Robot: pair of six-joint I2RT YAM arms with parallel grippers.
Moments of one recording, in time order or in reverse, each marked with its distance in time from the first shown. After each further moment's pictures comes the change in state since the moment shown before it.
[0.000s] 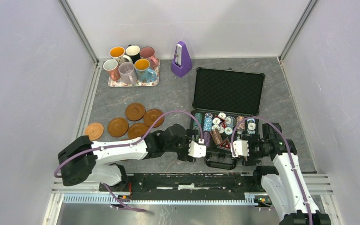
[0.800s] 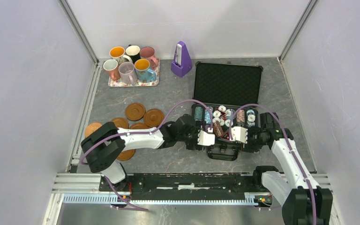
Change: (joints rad) left arm 0.090 0.296 0.140 0.139 0.021 0.045; right arm 0.010 0.201 0.047 0.201 0.090 0.193
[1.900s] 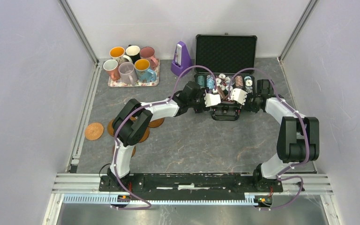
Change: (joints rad) left arm 0.273 0.458 0.549 -0.004 0.030 0.035; right arm -0.046 0.673 0.401 0.484 0.114 0.149
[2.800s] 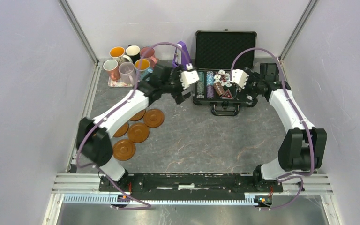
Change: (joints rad) left arm 0.146 -0.373 0.060 -0.428 0.085 -0.091; right arm 0.040 -0.057 0.266 -0.164 -0.092 0.118
